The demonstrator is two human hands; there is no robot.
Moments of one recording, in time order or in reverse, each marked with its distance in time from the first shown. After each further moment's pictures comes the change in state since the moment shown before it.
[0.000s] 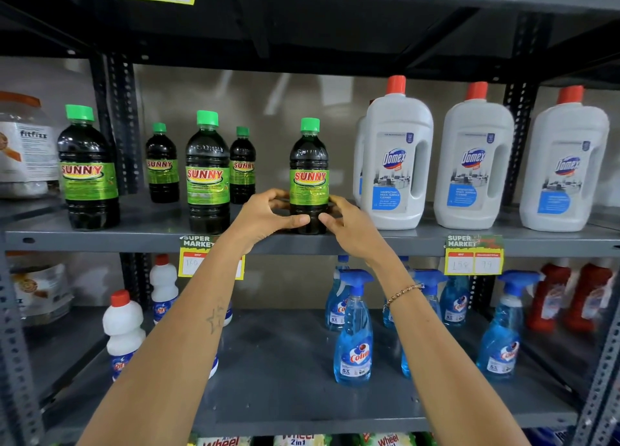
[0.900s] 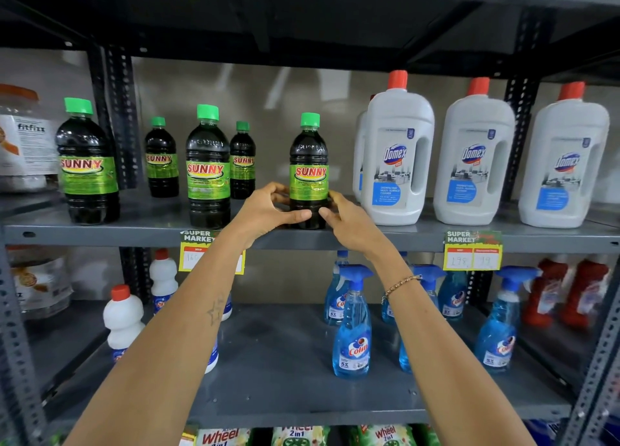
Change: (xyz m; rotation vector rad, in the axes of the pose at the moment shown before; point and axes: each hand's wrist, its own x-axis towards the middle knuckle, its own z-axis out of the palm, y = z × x) left_hand 0.001 0.004 0.001 0.055 0.011 -0.029; right_hand 0.005 0.001 0.002 -0.098 -0.049 -0.002
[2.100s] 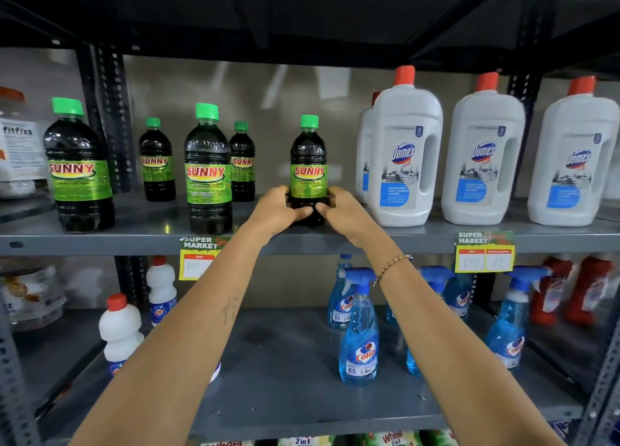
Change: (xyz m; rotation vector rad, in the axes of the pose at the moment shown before) left_hand 0.035 -0.011 0.014 0.126 0.047 -0.088; right_hand 0.041 -0.003 0.018 0.342 0.030 0.241
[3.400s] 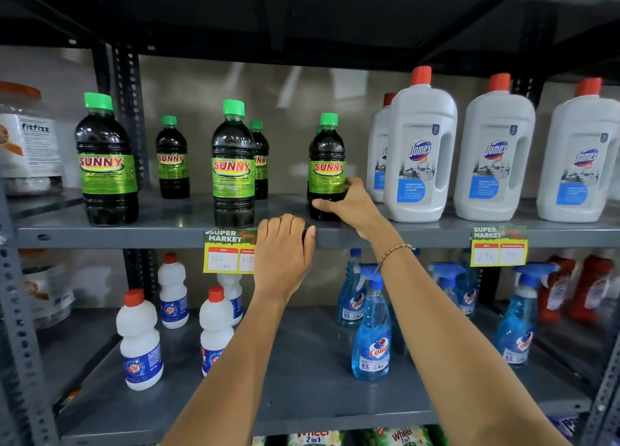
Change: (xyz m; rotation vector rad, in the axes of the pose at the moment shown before) left_hand -0.068 -0.061 0.023 0.838 0.686 0.579; right_hand 0.004 -0.005 0.016 0.128 0.117 -0.008
